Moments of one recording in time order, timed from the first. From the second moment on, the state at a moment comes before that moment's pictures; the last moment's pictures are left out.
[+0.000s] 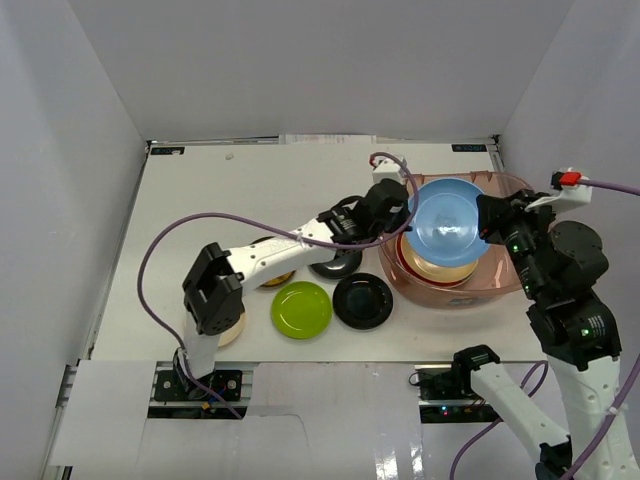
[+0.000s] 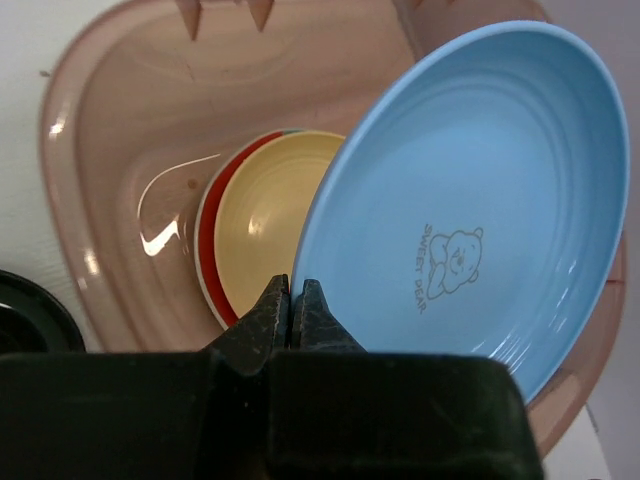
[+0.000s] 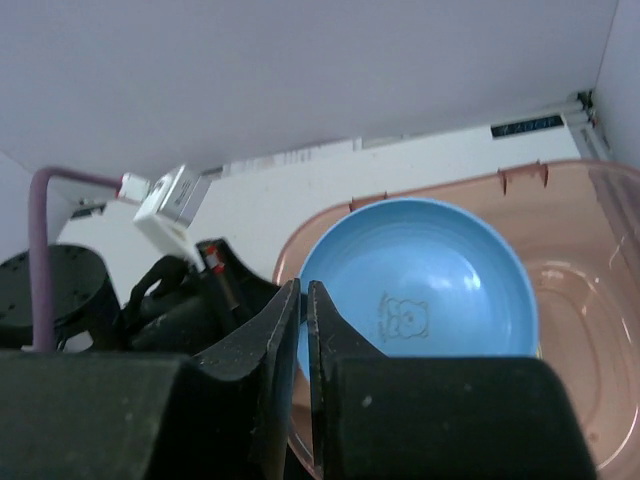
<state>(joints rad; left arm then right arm) -1.02 1.92 1.71 -0.21 -0.33 -0.68 0.32 0.65 1.24 -0.60 0.19 0.34</state>
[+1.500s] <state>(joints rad) -0.65 0.64 0.71 -0.82 -0.28 -0.88 1.43 1.16 0.64 -0.10 0.43 0.77</state>
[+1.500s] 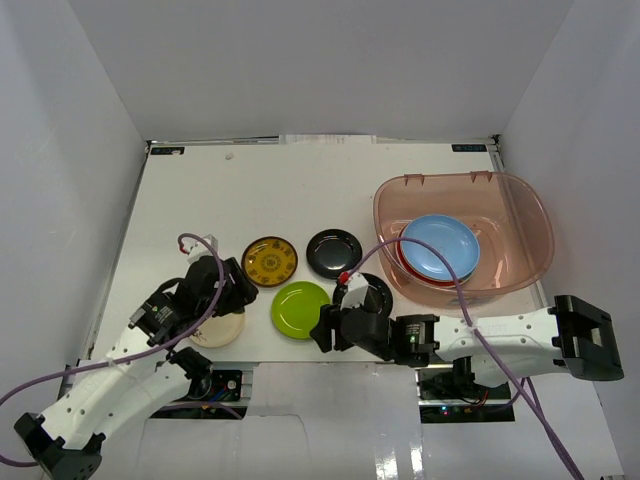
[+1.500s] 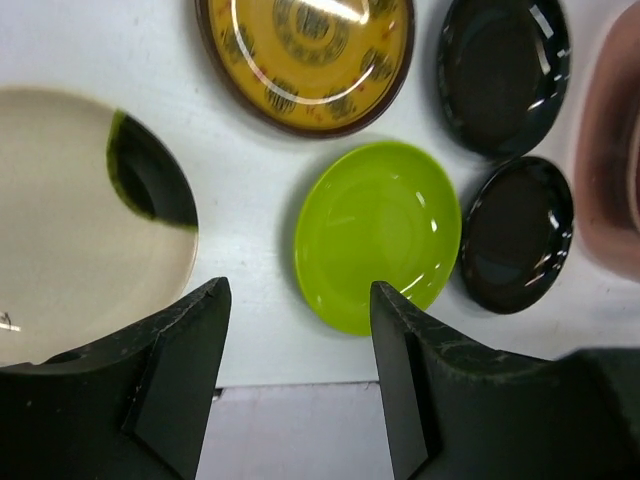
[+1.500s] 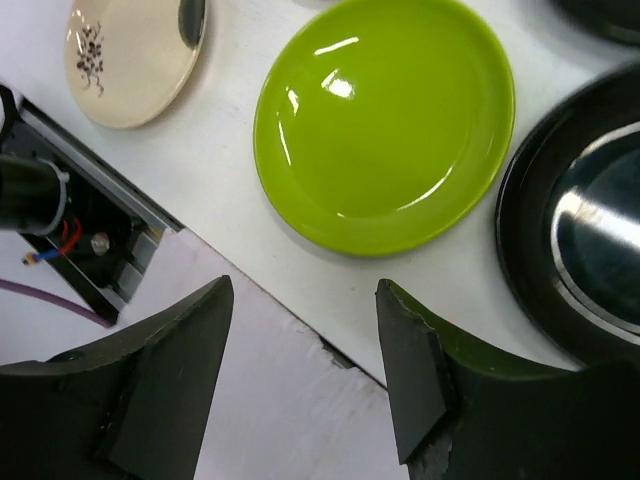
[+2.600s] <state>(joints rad) -0.63 0.88 0.59 -0.50 -0.37 -0.93 1.38 1.57 0.44 0.41 0.65 1.63</state>
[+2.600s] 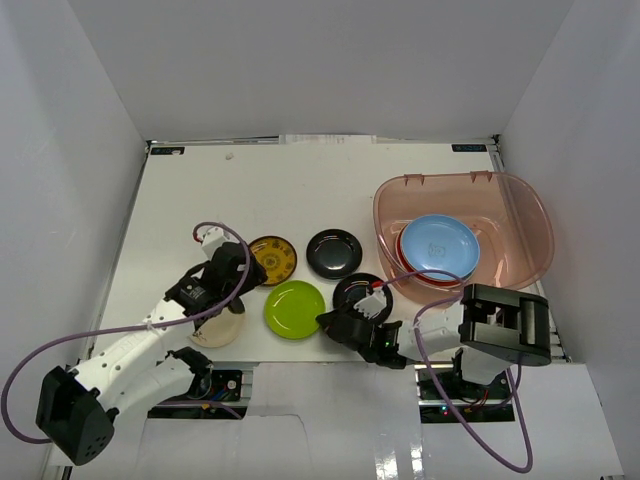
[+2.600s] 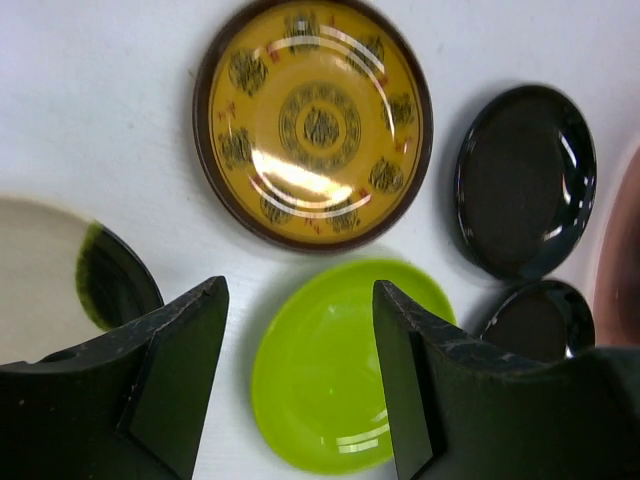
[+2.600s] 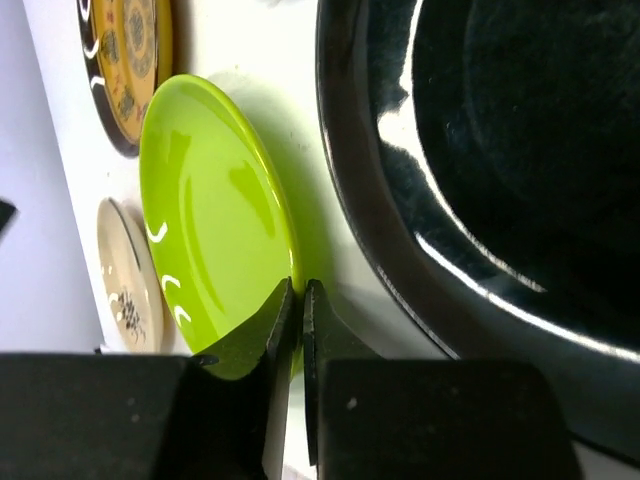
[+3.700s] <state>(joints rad) -0.14 1.46 0.85 -0.36 0.06 -0.51 -0.02 0.94 0.75 -0.24 -0.04 0.65</state>
